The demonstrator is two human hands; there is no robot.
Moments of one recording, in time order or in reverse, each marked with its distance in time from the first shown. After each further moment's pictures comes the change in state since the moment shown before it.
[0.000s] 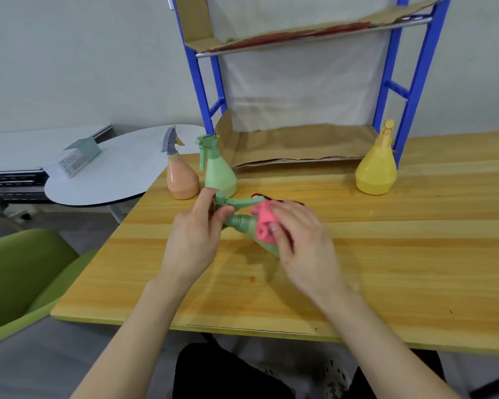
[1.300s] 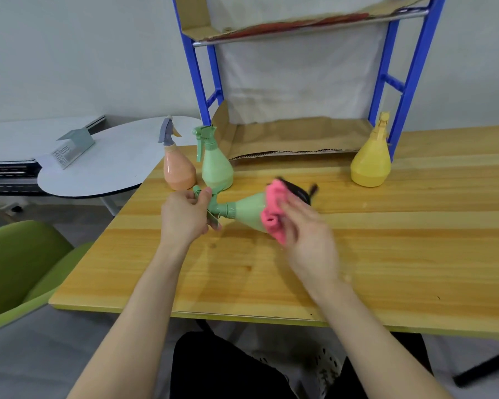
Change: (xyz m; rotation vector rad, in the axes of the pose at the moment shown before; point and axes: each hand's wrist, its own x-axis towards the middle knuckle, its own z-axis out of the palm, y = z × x) left_hand 0.027 -0.023 0.012 -0.260 -0.022 -0.724; right_hand -0.010 0.008 0.001 -0.012 0.023 0.186
